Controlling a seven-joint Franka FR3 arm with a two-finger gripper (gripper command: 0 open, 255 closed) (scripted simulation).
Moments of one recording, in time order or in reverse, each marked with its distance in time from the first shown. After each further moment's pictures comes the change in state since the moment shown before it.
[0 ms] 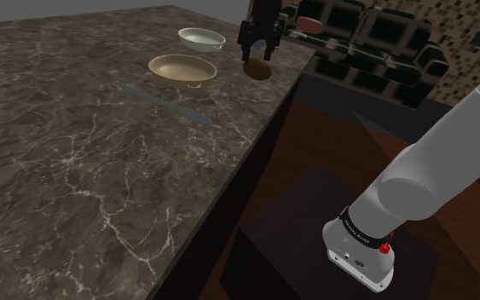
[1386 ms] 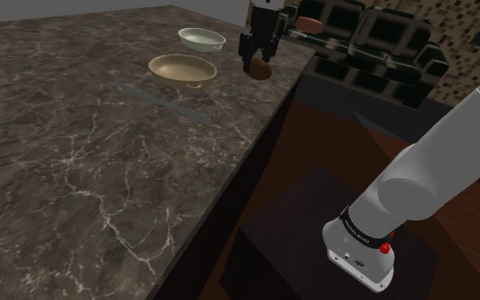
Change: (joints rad) arm 0.000 -0.006 0.000 -0.068 0.001 0.063 -0.003
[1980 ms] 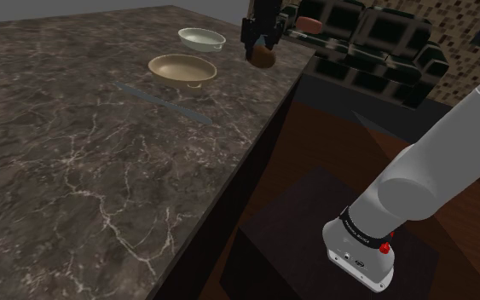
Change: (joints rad) arm -0.001 0.005 -0.001 0.101 -0.001 -0.095 0.004
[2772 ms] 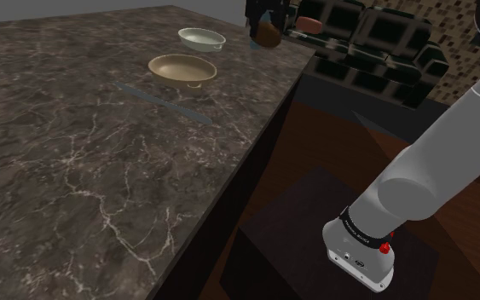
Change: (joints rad) arm -0.001 0.028 -0.001 0.192 -0.001 -0.164 0.008
